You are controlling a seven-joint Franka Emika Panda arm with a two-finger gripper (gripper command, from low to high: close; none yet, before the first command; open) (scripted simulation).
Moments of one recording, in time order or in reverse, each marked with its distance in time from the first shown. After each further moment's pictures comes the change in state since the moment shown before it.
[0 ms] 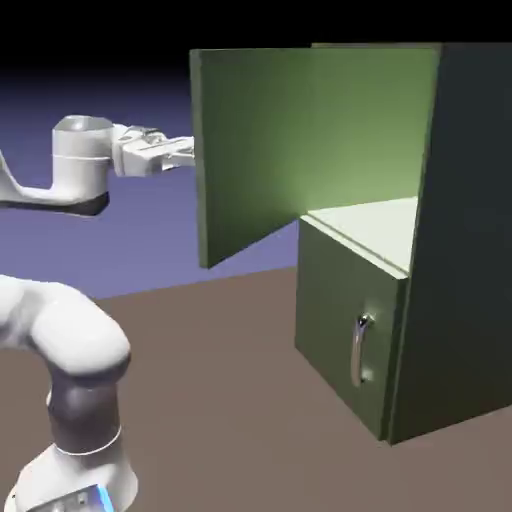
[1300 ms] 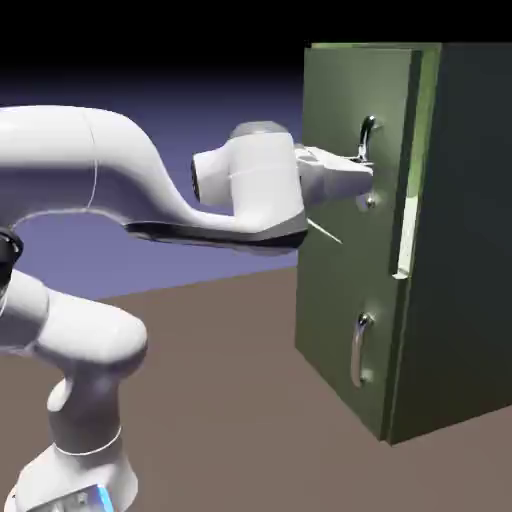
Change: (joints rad) arm 0.399 0.006 -1.399 -0.013 -1.452 1.249 0.219
